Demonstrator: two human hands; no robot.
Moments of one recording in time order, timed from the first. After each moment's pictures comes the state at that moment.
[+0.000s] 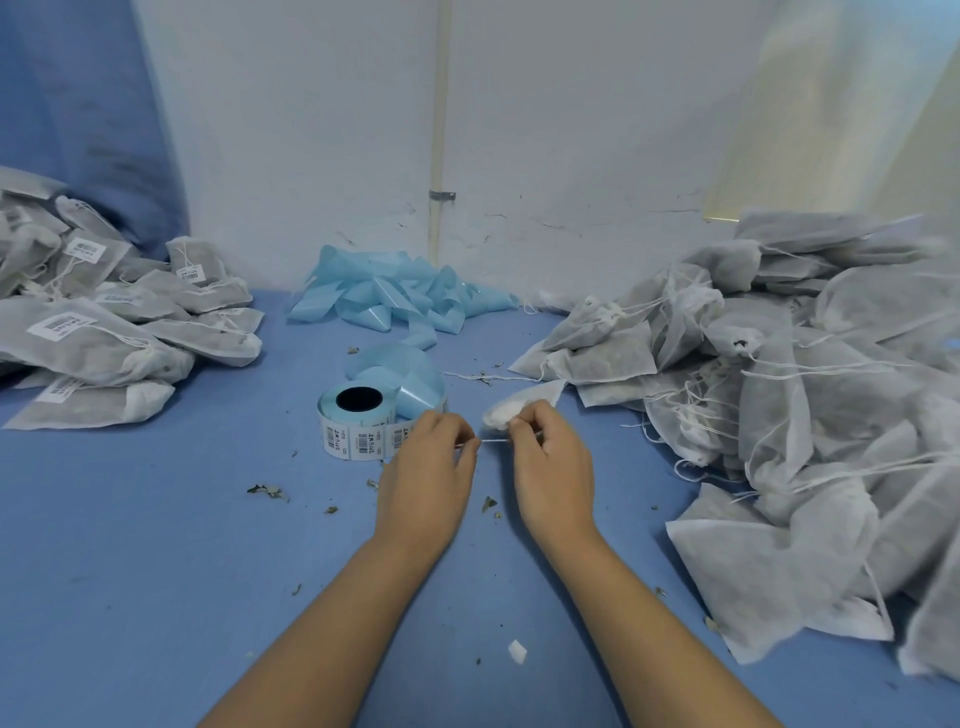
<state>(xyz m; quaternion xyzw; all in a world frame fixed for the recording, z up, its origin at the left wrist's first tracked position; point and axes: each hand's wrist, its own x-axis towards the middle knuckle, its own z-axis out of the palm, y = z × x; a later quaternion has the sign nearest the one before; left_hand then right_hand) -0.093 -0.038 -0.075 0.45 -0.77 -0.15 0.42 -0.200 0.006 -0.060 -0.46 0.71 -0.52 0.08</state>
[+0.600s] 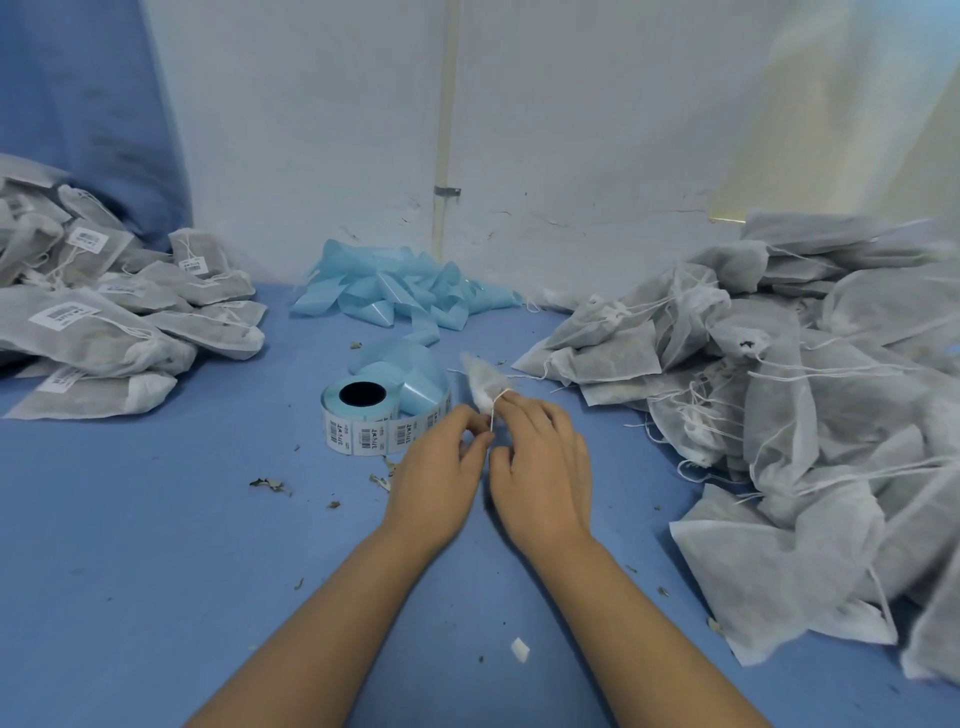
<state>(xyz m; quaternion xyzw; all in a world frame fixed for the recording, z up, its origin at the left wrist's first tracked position) -0.093 -0.037 -0.072 0.38 -0.76 -0.30 0.43 -0.191 0.009 -0.063 -0.59 0.73 -0.33 -0.11</state>
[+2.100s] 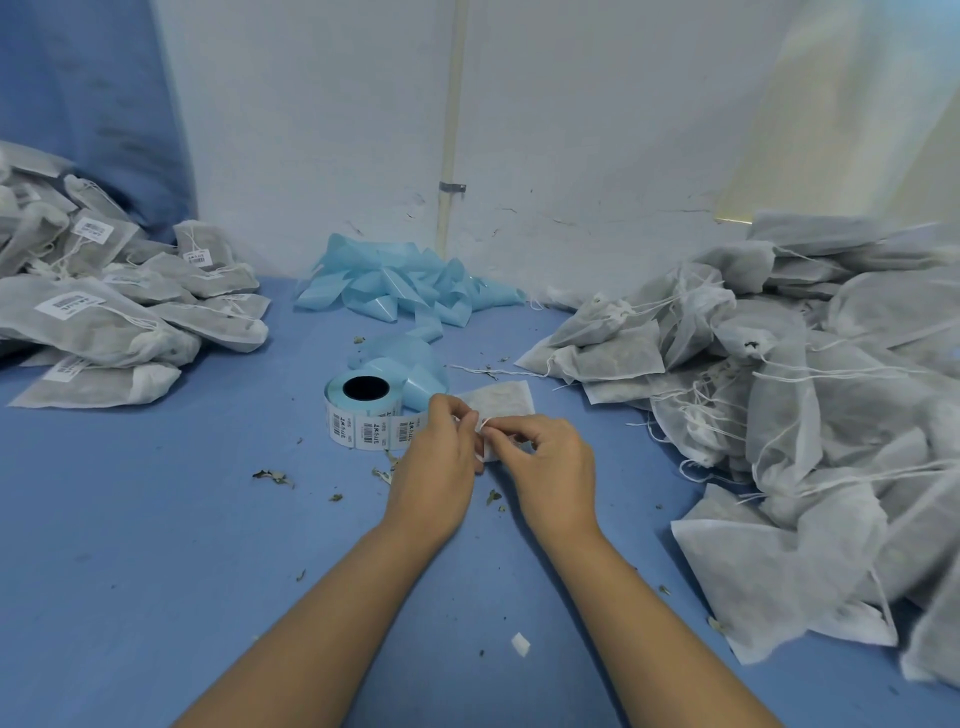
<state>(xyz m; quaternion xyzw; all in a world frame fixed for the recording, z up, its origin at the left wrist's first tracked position) -0.097 -0.039 -0.073 0.42 -0.72 -0.34 0.43 -0.201 0.005 -0.069 -0.53 0.69 -0.50 0.03</state>
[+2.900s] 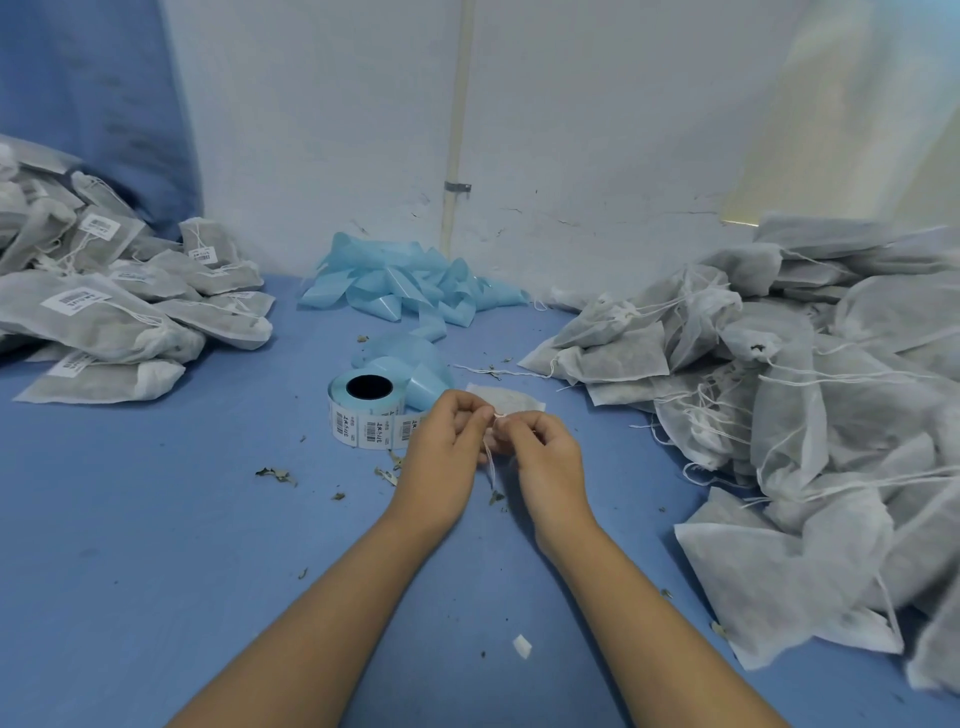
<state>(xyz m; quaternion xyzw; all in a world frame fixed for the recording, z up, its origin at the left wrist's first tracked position) -0.099 -0.037 -0.067 0.31 -0.63 -0.50 0.52 -0.190 0.001 -0.061 -0.37 0.58 -0.66 0.29</state>
